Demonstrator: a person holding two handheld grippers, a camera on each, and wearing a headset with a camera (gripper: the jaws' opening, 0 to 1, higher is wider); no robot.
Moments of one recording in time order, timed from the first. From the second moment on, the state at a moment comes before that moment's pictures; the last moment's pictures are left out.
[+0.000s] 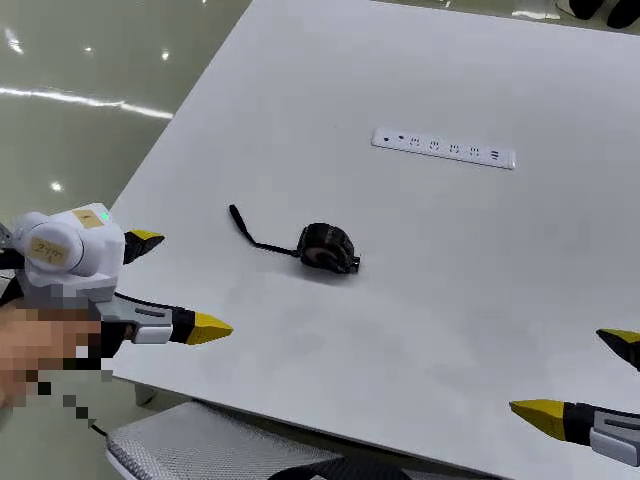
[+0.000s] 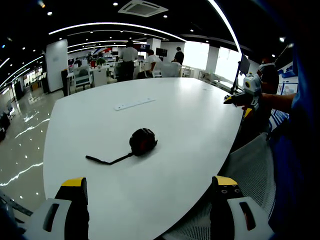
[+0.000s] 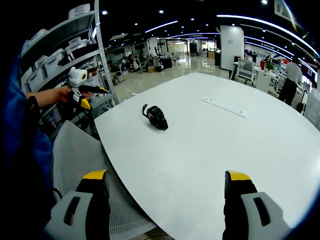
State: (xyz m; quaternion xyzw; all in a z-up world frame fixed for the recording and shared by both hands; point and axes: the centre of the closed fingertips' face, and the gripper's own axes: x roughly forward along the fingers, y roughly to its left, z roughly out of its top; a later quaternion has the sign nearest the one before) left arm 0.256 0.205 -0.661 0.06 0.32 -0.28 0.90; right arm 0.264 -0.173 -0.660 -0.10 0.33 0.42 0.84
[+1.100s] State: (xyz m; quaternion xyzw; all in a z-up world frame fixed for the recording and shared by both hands) left arm 0.293 0.196 -0.676 0.06 0.33 -0.29 0.90; right arm 0.296 -0.145 -0.676 -0.11 0.33 0.44 0.83
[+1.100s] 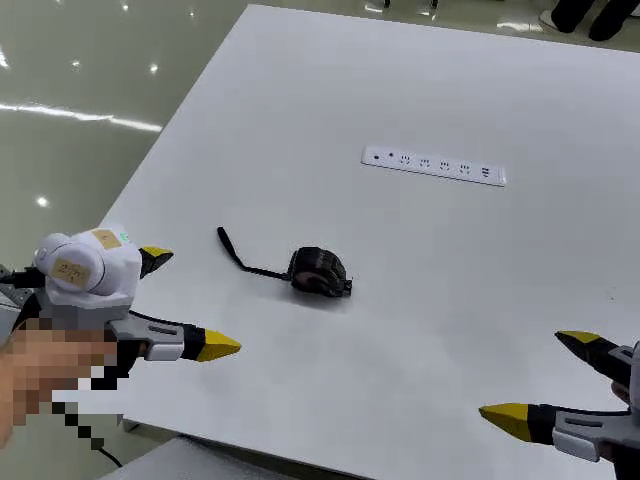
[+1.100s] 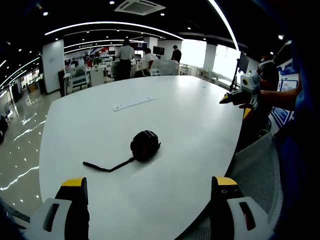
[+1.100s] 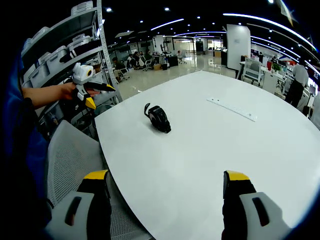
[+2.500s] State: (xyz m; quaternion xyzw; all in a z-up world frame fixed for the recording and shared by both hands) left arm 0.332 0.172 -0.687 0.08 0.33 -0.32 0.89; right arm 0.313 -0.098 -0.695 -0.11 0.33 0.49 0.80
